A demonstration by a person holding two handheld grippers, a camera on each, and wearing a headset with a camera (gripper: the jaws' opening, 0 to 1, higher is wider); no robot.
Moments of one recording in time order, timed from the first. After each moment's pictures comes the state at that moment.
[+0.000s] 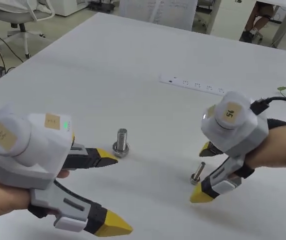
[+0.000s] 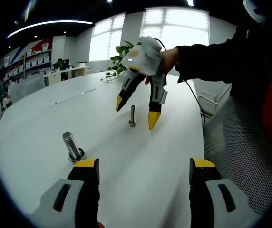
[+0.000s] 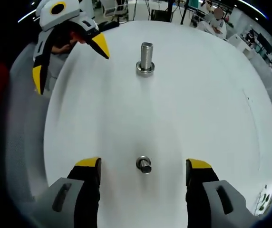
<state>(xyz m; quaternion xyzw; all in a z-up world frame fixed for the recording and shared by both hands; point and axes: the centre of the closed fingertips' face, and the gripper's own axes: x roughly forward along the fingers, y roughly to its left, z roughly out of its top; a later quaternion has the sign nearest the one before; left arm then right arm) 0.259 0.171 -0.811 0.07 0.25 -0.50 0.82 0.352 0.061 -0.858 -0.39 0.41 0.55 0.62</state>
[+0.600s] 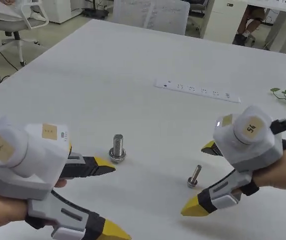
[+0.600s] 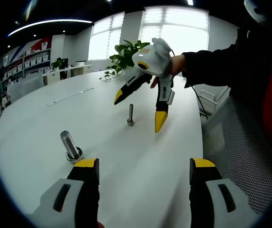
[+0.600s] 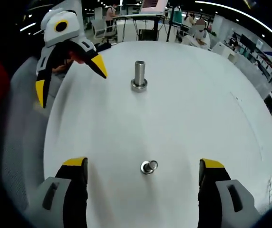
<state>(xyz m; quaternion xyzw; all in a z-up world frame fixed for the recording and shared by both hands) 0.256 0.170 -0.813 0.07 0.26 -0.50 0.82 0.346 0.067 -0.851 -0.32 0.35 0.55 0.69</state>
